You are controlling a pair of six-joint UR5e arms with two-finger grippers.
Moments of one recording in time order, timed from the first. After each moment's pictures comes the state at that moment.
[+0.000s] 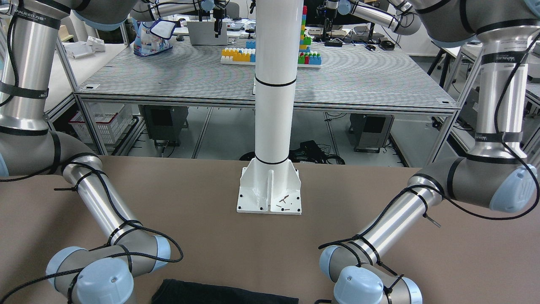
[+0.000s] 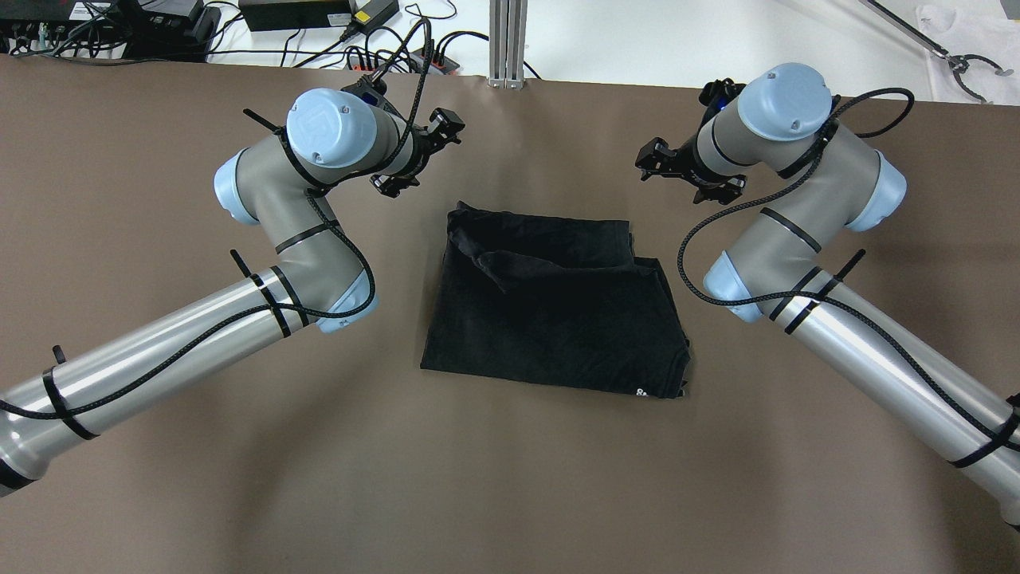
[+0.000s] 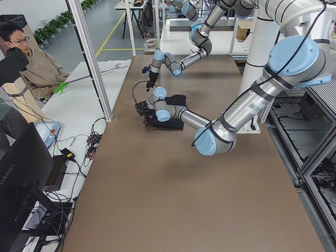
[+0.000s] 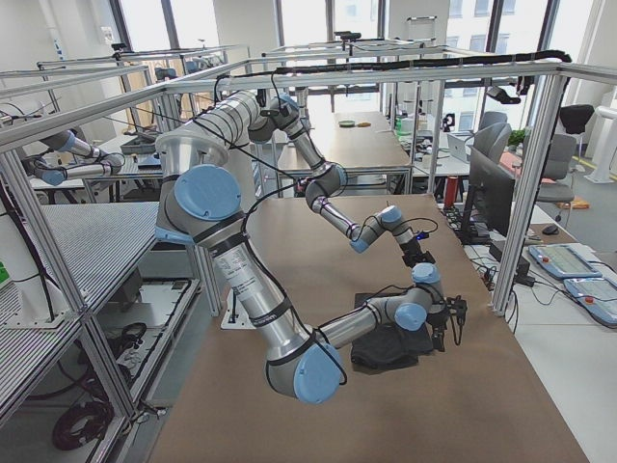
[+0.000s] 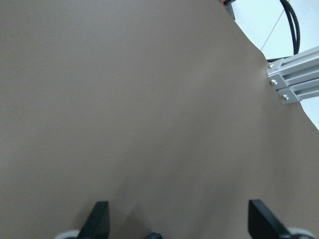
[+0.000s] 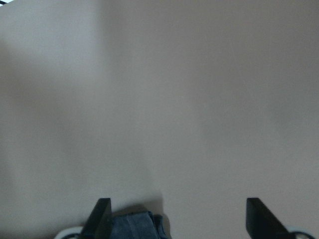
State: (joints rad) left arm -0.79 -2.47 -1.12 -2.28 -1.70 -1.86; right arm 0.95 -0.90 1.31 -1.11 1.96 1.31
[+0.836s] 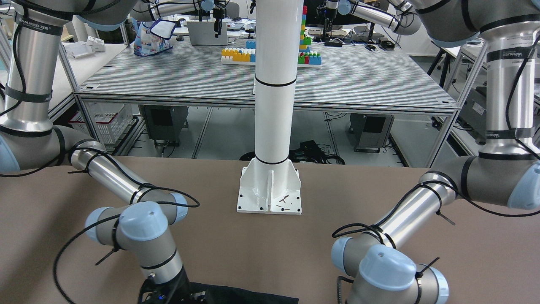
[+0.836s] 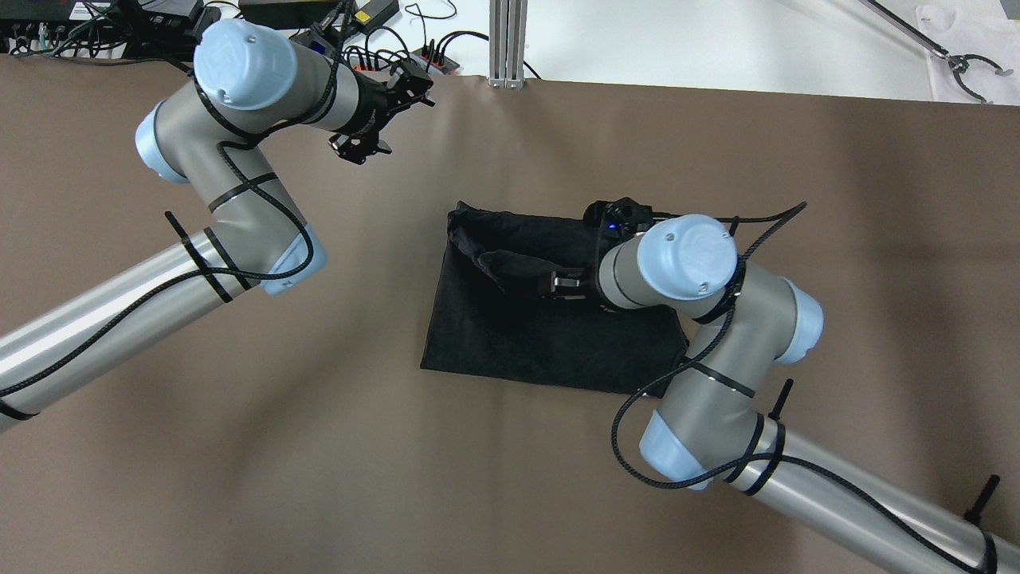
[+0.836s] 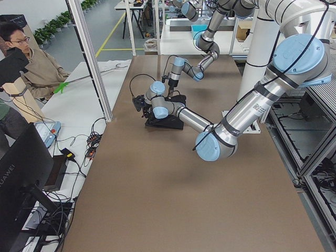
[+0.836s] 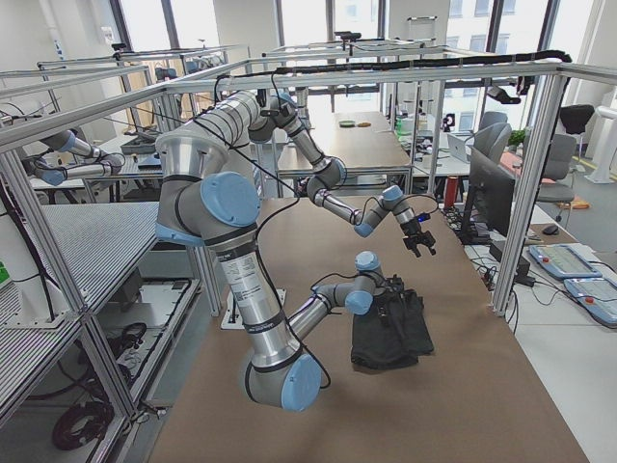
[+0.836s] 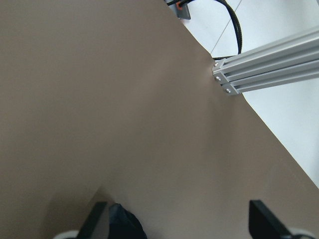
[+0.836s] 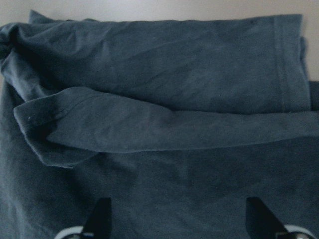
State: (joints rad) left arm -0.89 -2.38 -1.28 -2.27 -1.86 -1.83; right arm 0.65 -0.99 1.62 -1.19 1.80 1.17
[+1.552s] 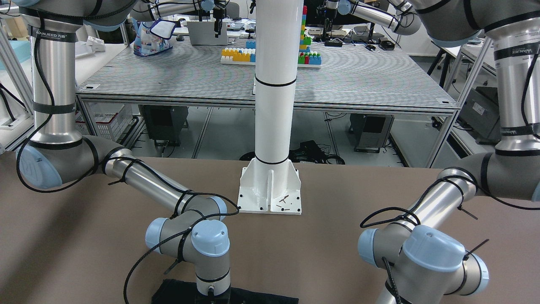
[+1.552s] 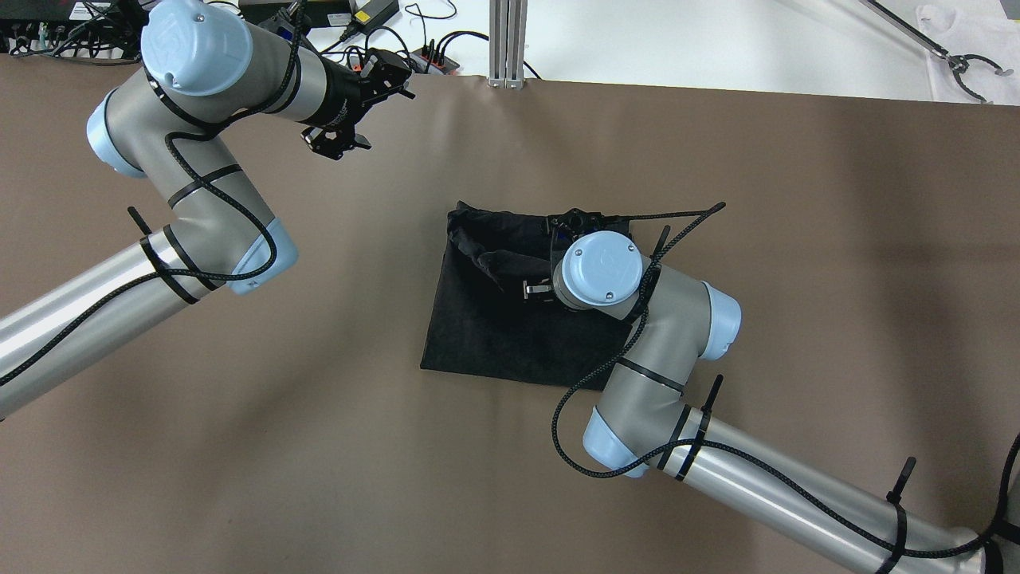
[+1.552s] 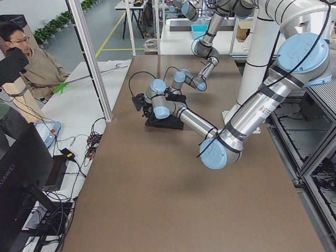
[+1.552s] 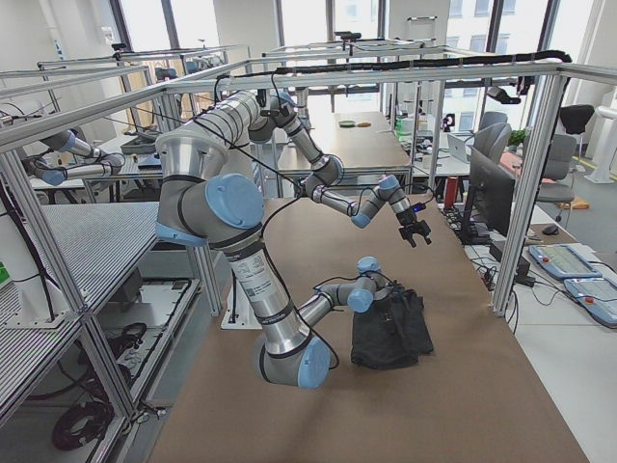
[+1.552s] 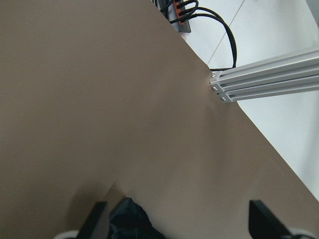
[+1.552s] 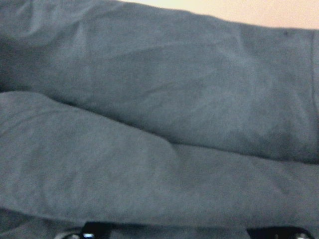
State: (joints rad) left arm -0.92 -2.33 -1.41 -2.20 -1.89 -1.83; right arm 0.60 -0.86 1.39 -1.23 1.66 1.06
